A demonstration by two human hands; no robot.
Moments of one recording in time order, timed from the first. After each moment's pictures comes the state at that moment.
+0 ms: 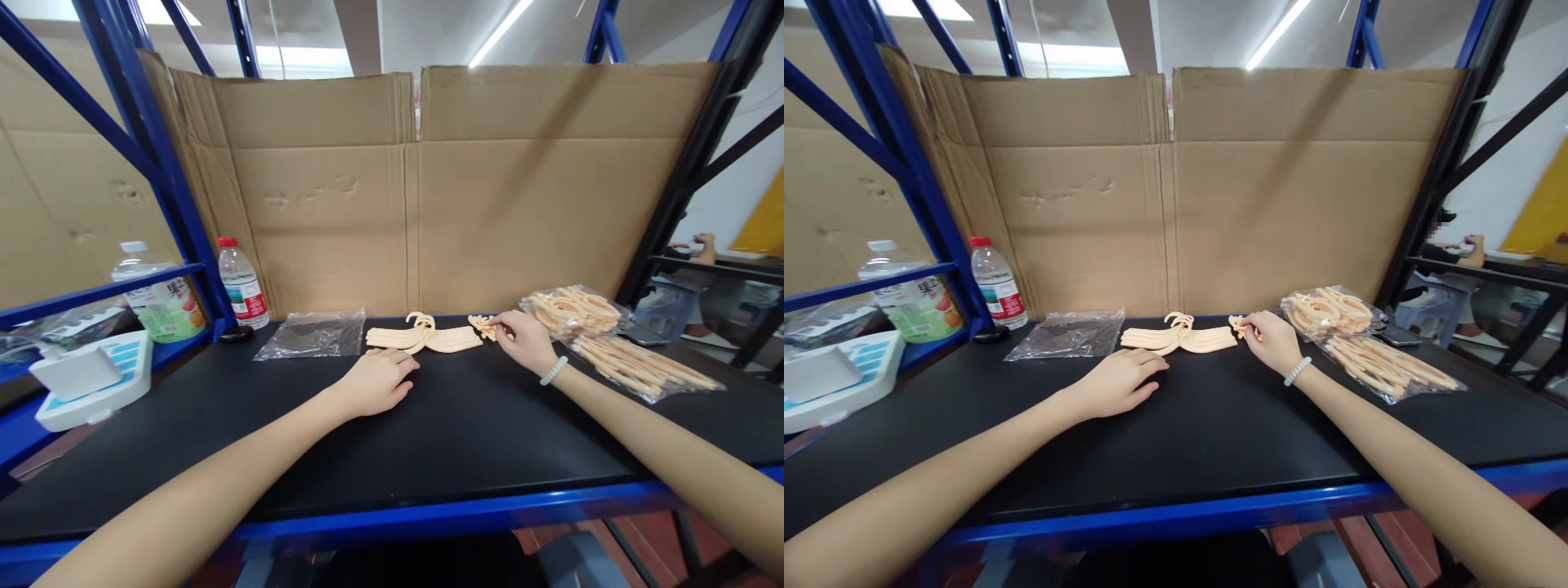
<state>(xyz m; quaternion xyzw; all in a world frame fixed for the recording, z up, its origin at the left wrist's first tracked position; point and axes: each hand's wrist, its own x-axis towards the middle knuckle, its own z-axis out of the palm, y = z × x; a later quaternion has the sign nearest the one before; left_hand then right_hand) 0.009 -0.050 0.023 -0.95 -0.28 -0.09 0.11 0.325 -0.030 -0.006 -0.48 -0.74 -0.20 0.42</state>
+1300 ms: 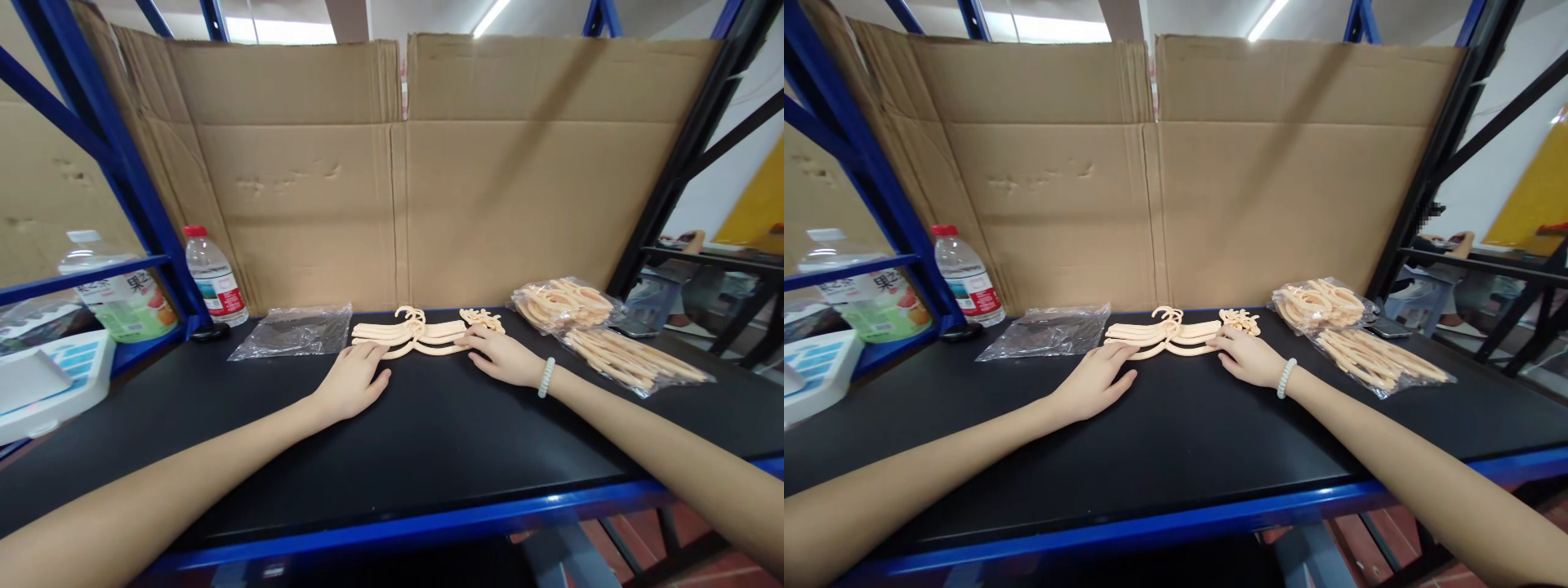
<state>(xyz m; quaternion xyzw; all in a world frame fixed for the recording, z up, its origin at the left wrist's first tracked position) 0.004 -0.039 0.001 -0.90 -0.40 -0.16 0.06 0.314 -0.043 -0.012 -0.41 -0.88 -0.07 0.22</state>
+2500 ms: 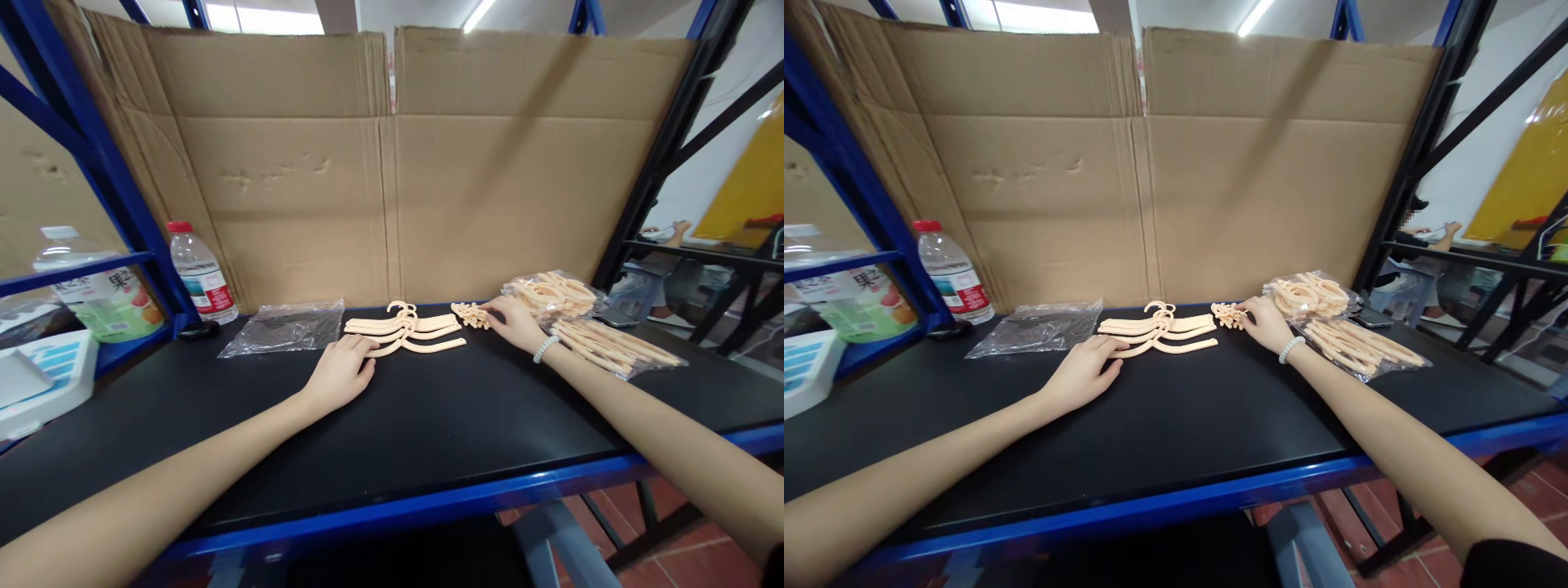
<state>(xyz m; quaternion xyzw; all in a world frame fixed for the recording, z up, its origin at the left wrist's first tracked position) 0.002 -0.036 0.000 -0.89 -0.41 -0.21 0.06 0.376 -0.007 -0.017 -0.51 -0.77 -0.17 0.34</state>
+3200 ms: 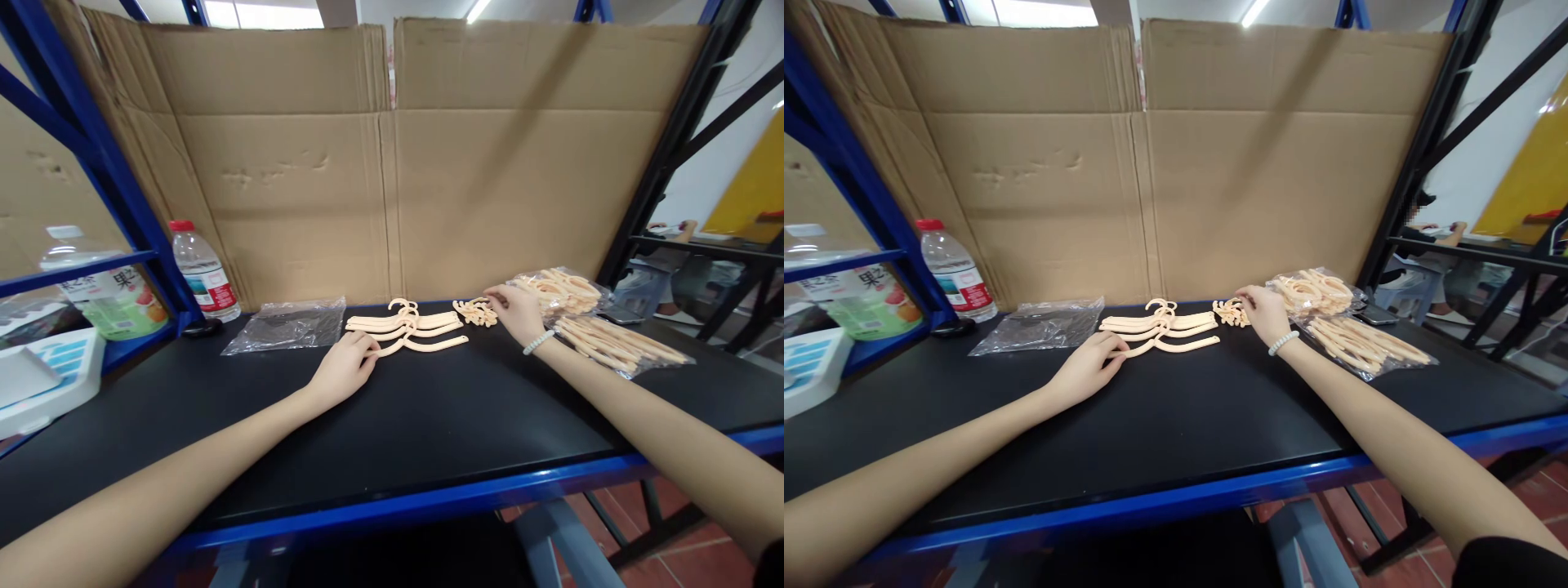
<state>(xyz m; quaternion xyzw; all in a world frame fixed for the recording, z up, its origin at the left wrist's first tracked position) 0.003 -0.028 -0.006 -0.88 -0.38 -0.27 -0.02 0.354 -0.011 -0.005 -0.52 -0.69 -0.12 0.48</state>
